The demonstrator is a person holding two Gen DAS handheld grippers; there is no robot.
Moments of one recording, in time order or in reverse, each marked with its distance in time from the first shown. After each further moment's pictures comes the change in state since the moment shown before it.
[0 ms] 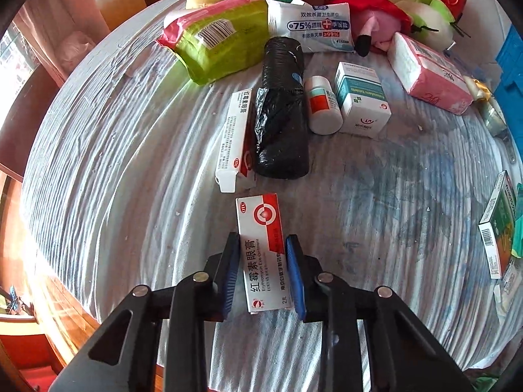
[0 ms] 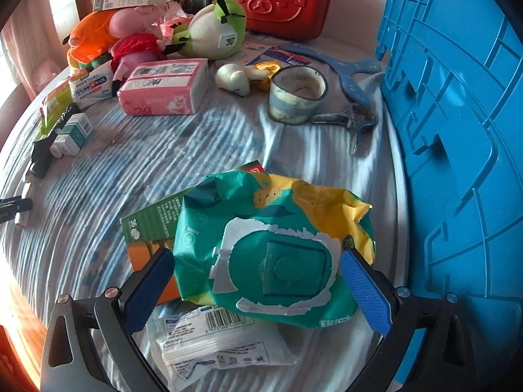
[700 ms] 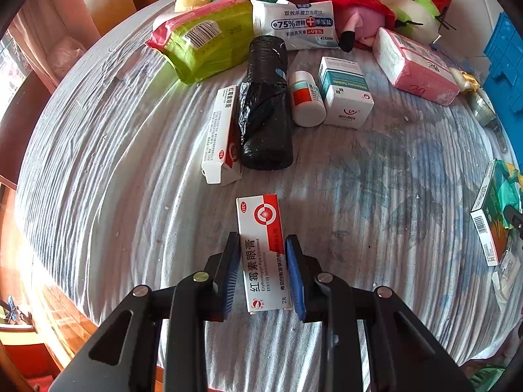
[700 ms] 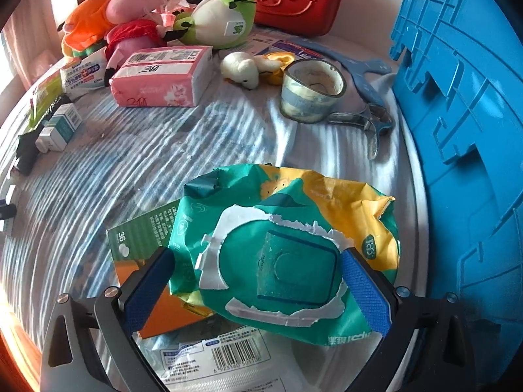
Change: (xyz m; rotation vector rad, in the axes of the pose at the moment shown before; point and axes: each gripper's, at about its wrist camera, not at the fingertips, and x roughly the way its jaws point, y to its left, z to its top) left arm 0.002 -0.002 -0.007 0.032 -0.011 -0.034; right arm 0.029 0.011 0.007 -0.004 0.004 0.004
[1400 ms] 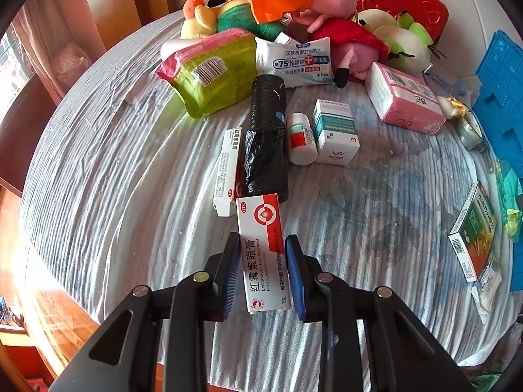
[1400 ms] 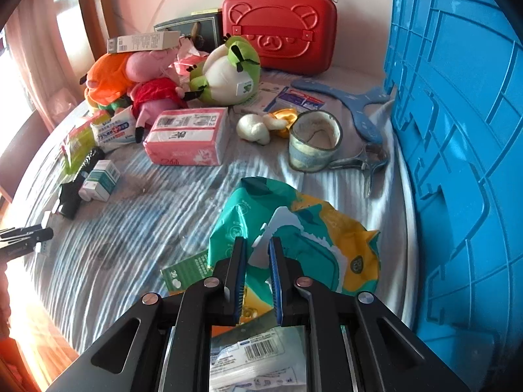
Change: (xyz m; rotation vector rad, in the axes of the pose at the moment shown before) left arm -0.034 0.000 0.018 -0.021 -0.074 -0.033; right arm -0.065 -0.002 0.026 0.045 -0.133 0.093
